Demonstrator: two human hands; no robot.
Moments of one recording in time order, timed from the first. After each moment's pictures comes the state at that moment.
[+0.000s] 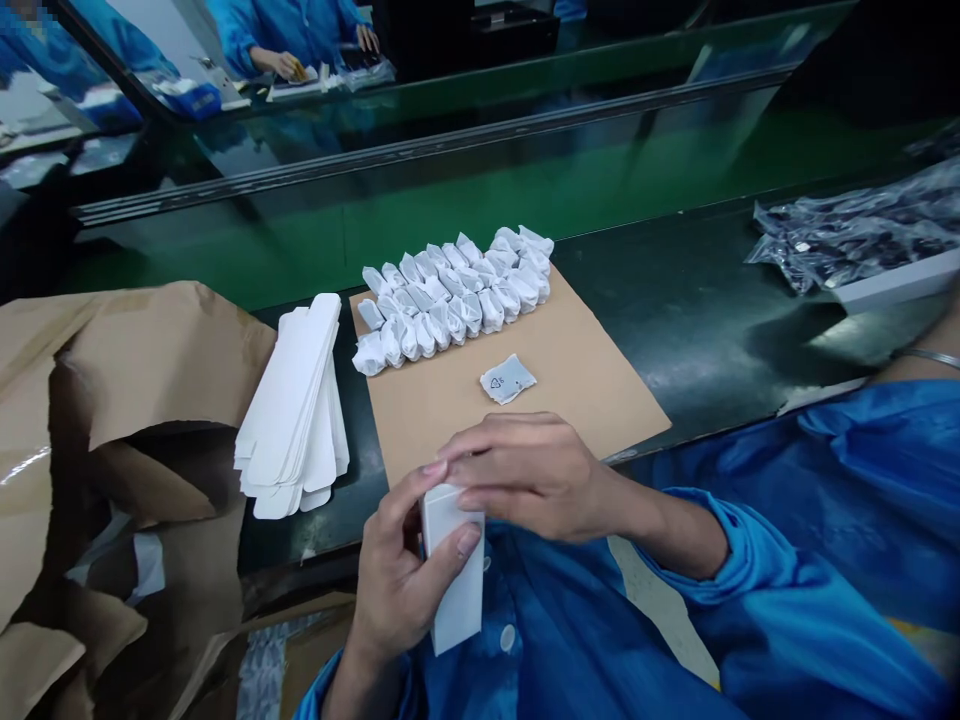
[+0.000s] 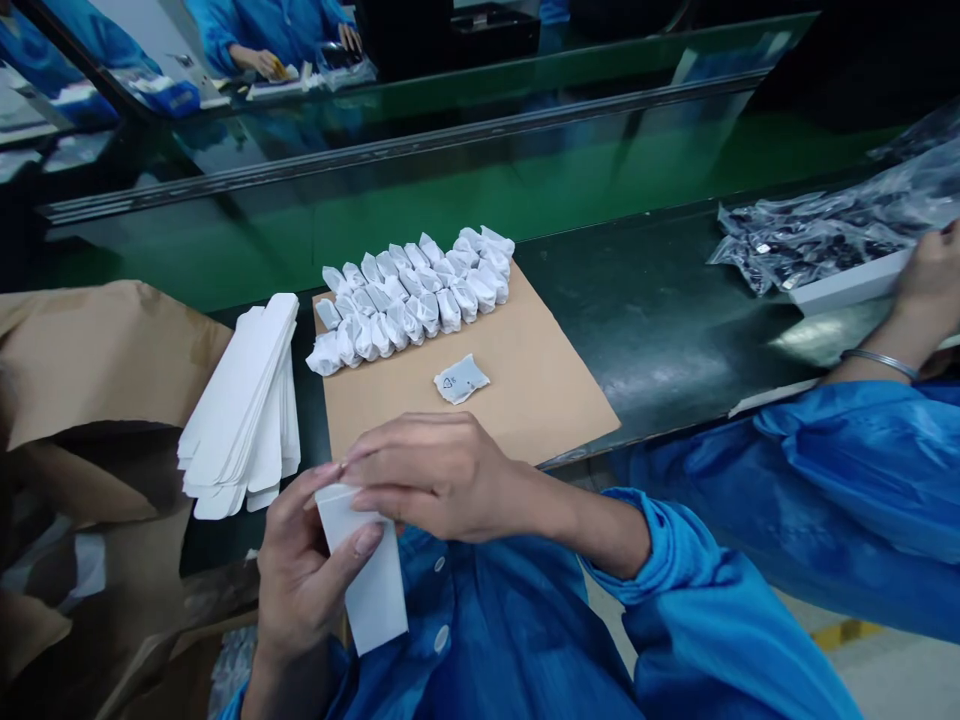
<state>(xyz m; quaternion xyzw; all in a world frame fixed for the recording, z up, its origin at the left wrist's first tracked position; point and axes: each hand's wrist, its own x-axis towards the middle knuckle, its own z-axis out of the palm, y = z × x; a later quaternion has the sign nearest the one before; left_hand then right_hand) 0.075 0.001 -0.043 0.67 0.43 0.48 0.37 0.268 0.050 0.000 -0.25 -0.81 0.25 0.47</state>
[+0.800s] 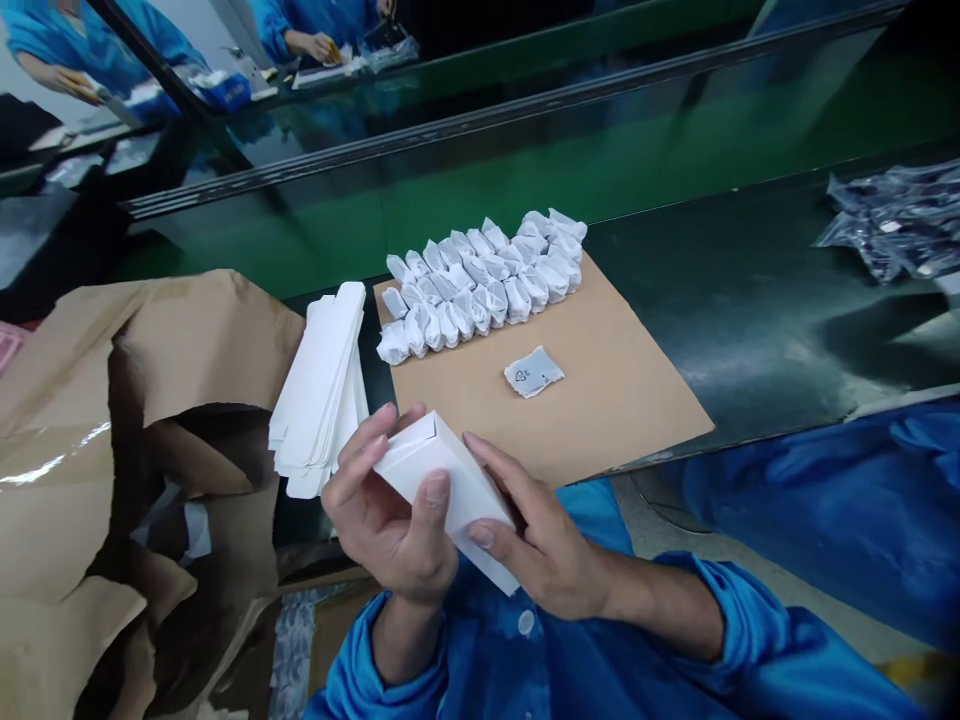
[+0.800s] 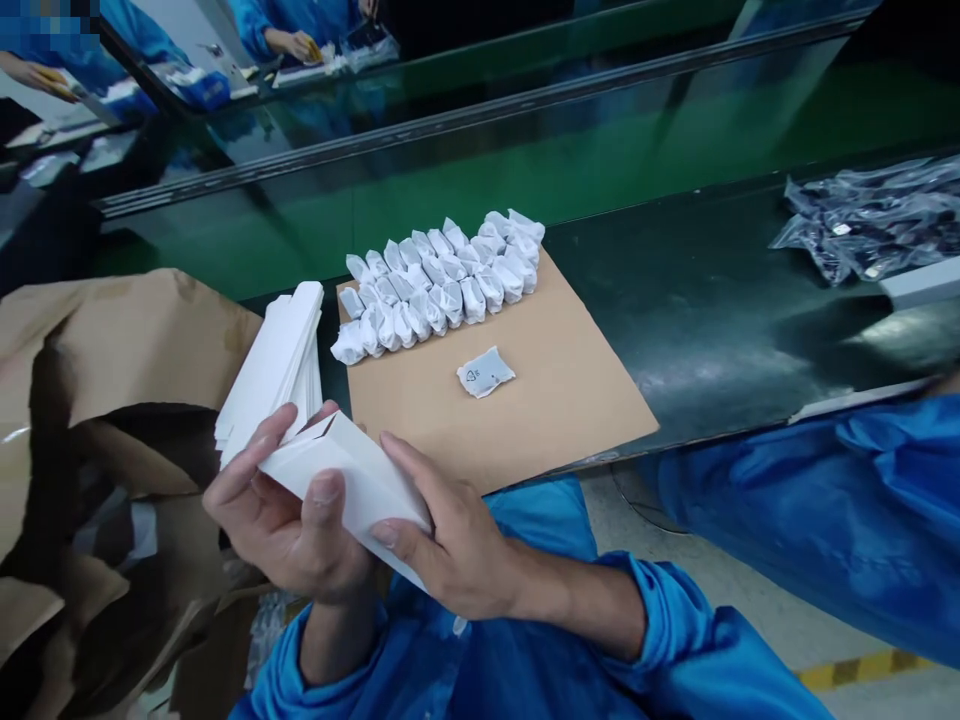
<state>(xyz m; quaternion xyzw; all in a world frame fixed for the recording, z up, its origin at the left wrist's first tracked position) 0.109 0.031 -0.032 0.53 0.42 0.71 0.18 0.235 -0.004 -0.046 -0.37 -0.64 0.51 0.44</state>
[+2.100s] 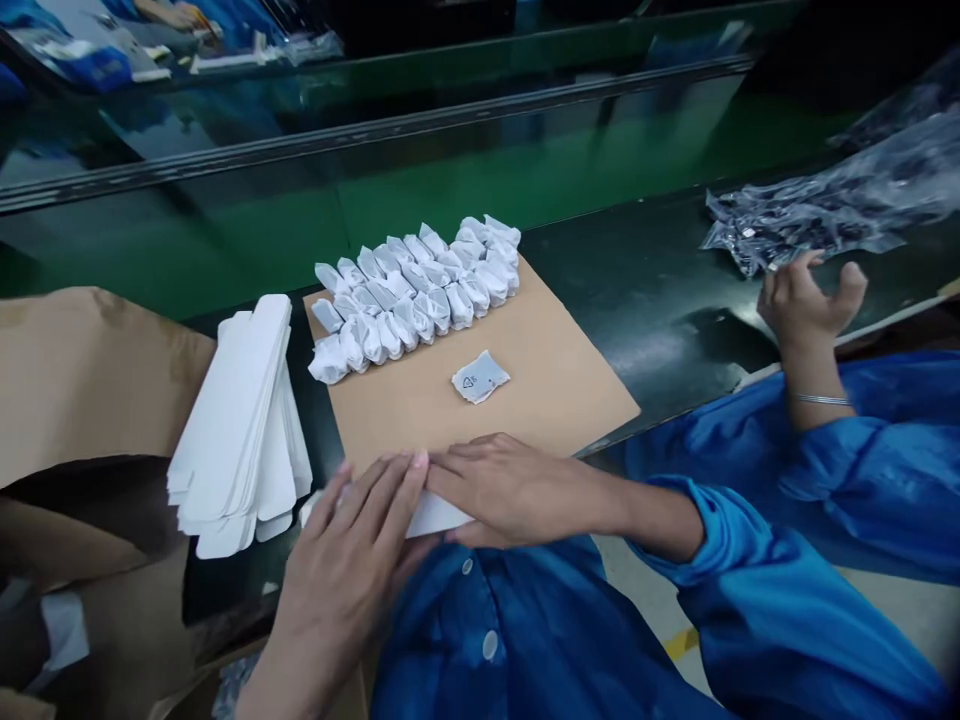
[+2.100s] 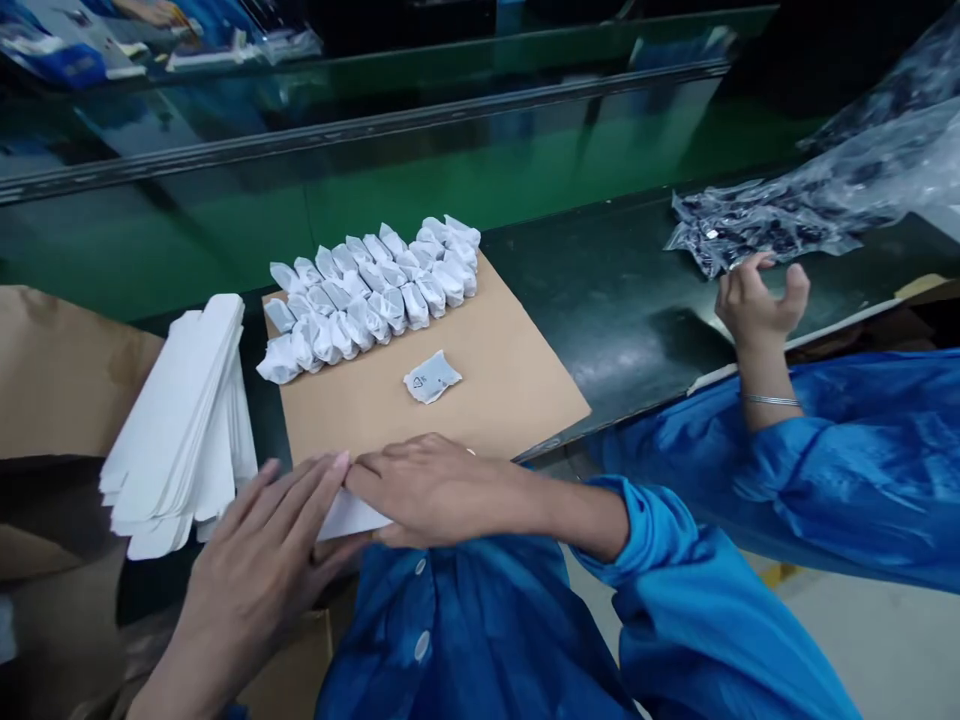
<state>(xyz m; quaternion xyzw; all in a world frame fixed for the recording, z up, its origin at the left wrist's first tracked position) 0.039 0.033 -0.038 0.91 0.34 0.20 -0.09 0.282 0.053 -0.016 -0.31 -0.91 0.26 0.10</state>
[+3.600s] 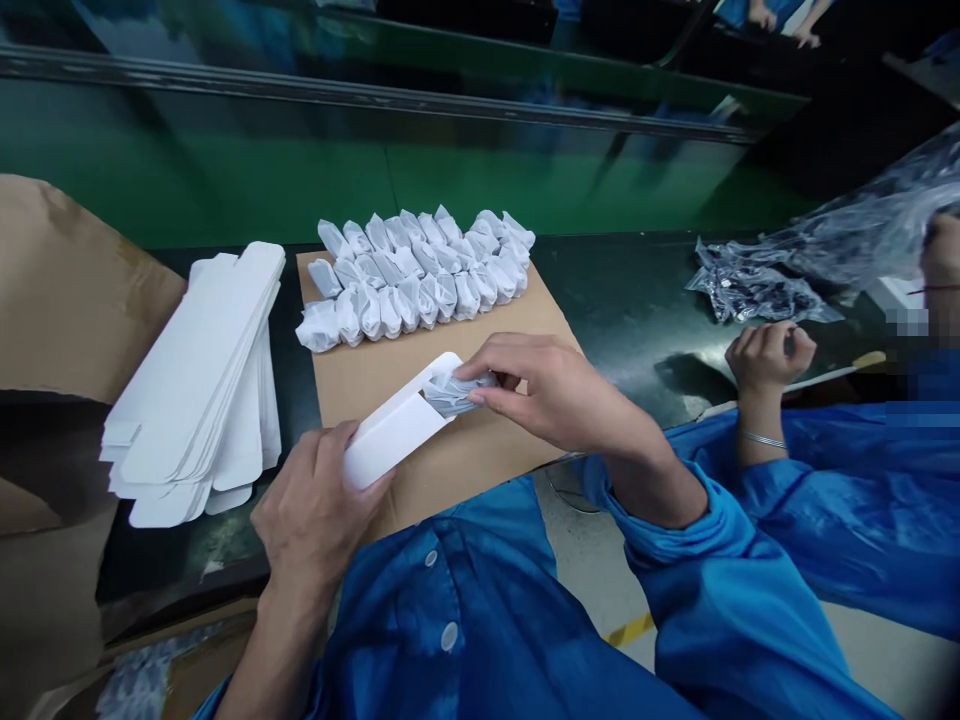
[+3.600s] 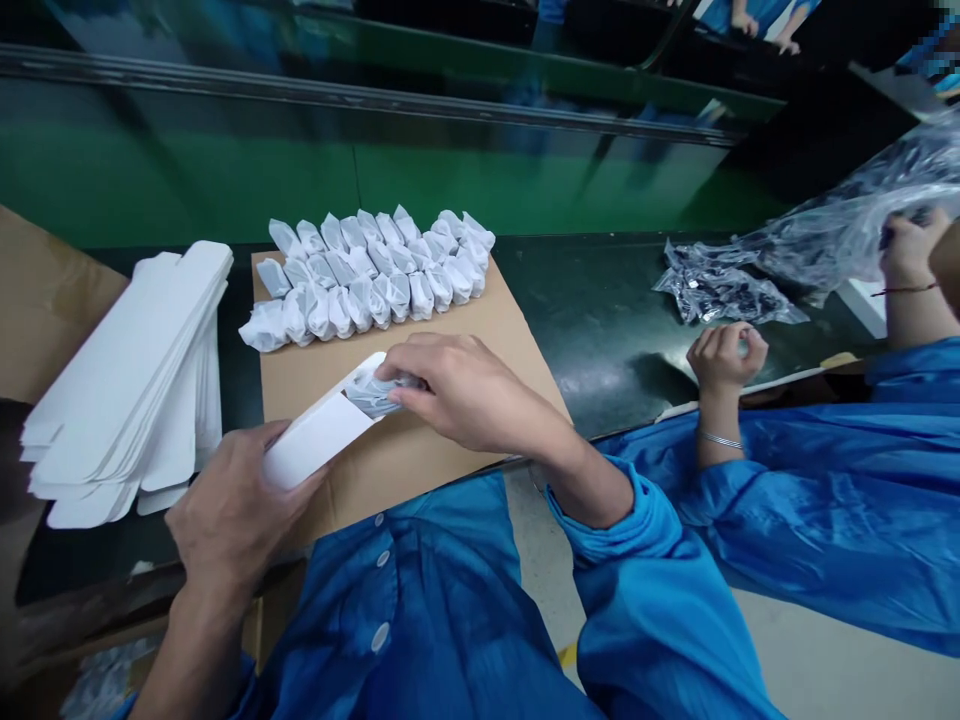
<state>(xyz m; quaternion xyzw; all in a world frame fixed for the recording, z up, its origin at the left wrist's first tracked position) 0.061 0.037 -0.070 0.73 0.66 0.19 -0.01 0.305 0.097 0.026 -0.45 -0.83 0.25 0.22</state>
